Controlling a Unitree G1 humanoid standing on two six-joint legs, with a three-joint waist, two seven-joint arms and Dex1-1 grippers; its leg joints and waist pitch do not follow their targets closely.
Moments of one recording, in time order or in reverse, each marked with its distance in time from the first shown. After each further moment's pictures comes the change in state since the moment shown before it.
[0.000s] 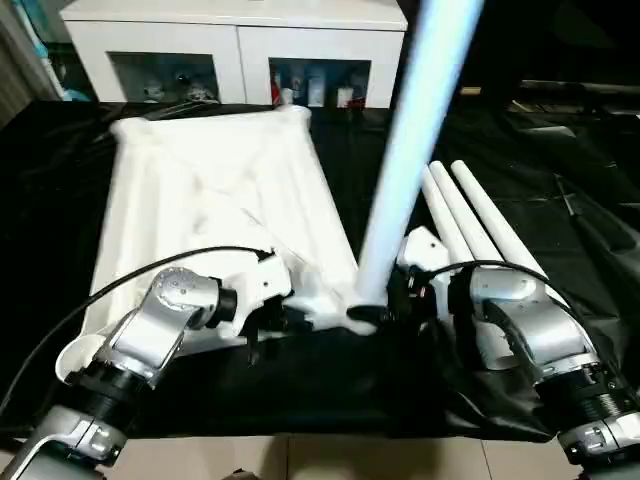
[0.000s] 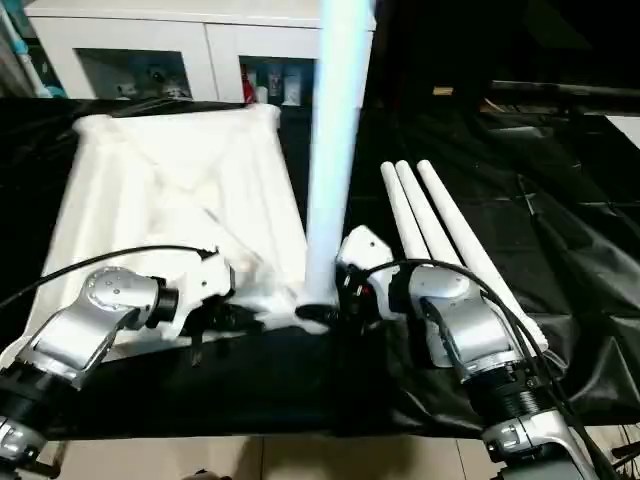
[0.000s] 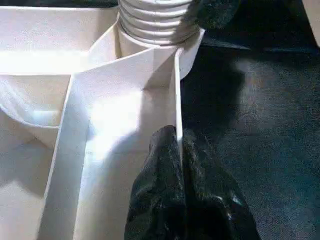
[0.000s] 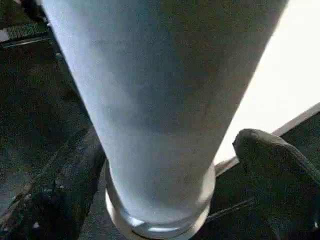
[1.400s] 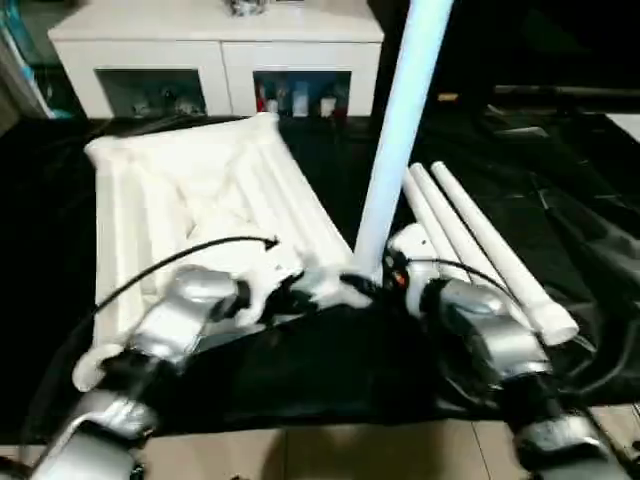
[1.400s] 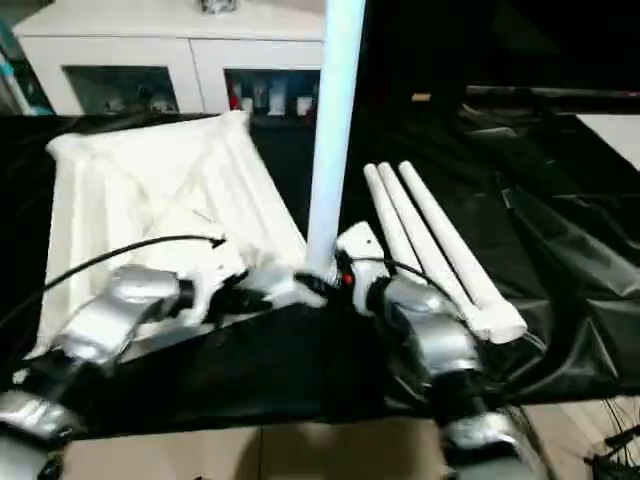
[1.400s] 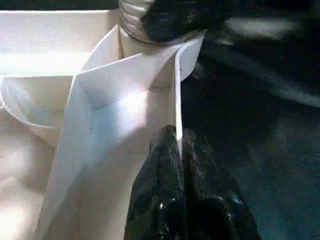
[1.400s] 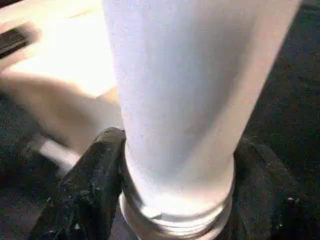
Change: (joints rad) left arm -0.117 -0.183 0.048 0.206 0.050 0.106 0.280; right arm -0.036 0.278 -0.151 0.247 -0.014 -0.027 -0.536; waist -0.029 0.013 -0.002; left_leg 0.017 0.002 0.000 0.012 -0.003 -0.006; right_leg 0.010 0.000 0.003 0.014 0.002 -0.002
